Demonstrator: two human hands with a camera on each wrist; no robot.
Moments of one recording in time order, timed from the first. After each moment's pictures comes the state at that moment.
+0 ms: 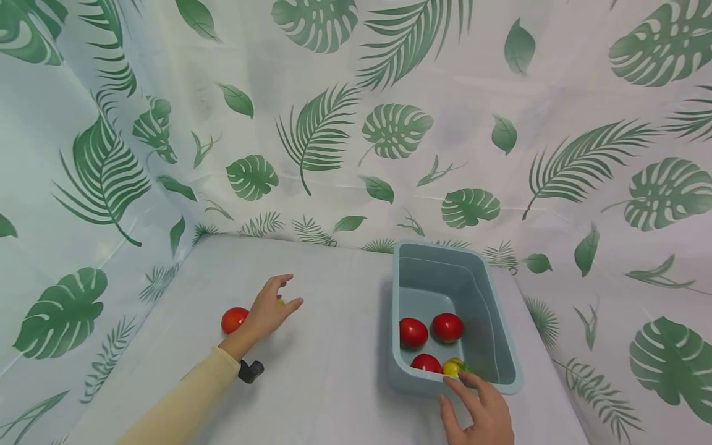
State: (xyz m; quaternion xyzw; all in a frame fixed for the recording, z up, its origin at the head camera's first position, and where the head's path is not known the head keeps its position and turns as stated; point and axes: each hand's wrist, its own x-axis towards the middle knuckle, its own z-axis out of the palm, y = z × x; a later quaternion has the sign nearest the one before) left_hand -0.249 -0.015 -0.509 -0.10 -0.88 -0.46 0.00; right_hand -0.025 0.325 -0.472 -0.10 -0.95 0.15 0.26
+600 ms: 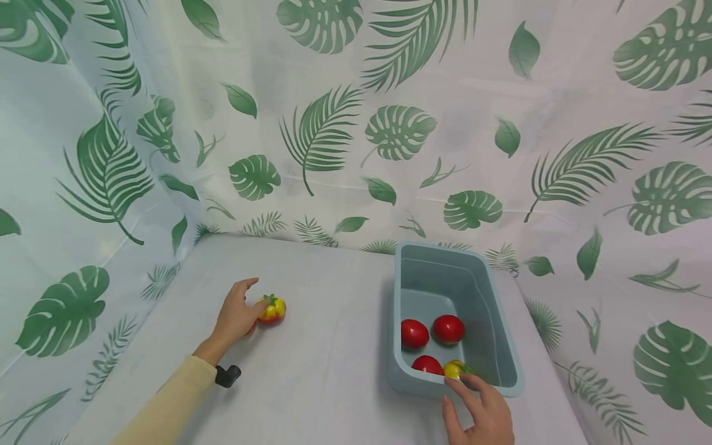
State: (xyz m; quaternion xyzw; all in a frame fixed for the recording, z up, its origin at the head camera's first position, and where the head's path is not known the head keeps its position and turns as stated) left_hand -0.250 -0.074 -0.532 -0.01 -0.90 -0.44 0.04; right_hand -0.028 0.325 -0.476 -0.09 -0.94 0.16 0.29
